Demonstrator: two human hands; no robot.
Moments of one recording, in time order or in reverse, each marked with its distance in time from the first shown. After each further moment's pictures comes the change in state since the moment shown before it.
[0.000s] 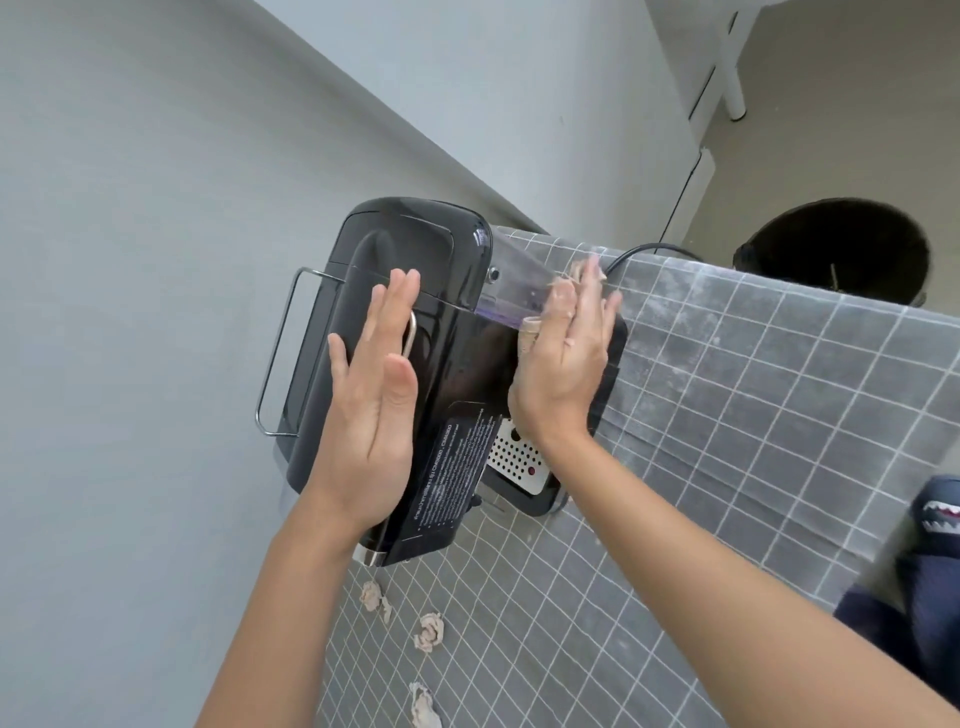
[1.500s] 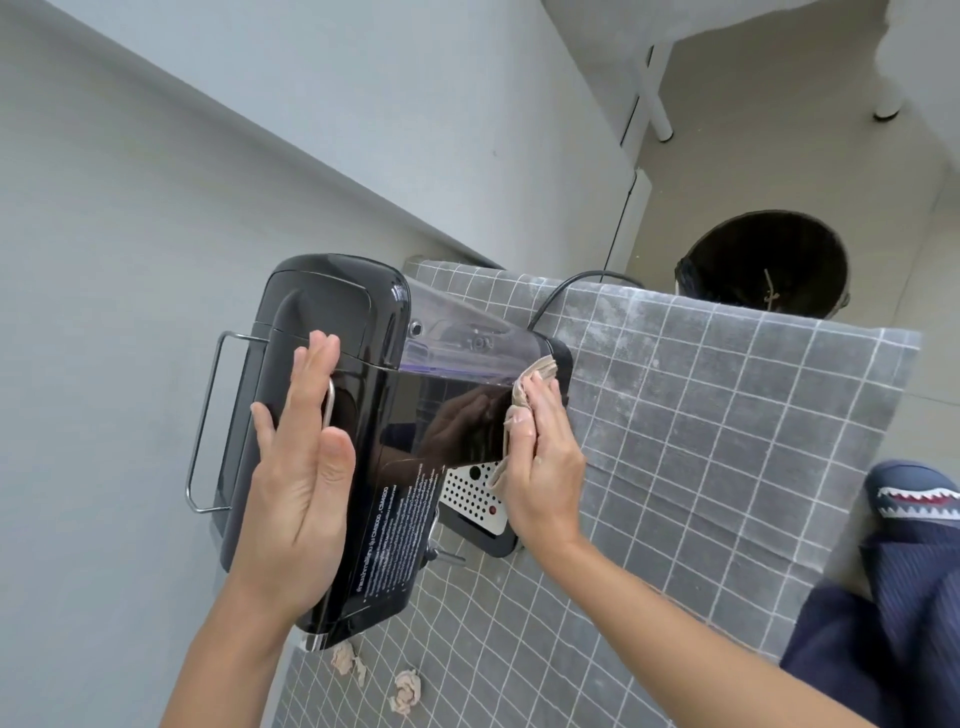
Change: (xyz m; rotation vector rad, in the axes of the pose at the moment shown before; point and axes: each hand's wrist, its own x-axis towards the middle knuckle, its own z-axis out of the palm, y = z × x) left_hand 0.002 0.002 0.001 0.061 0.024 0.036; right_hand -0.023 0.066 -0.038 -0.100 -0.057 -0.067
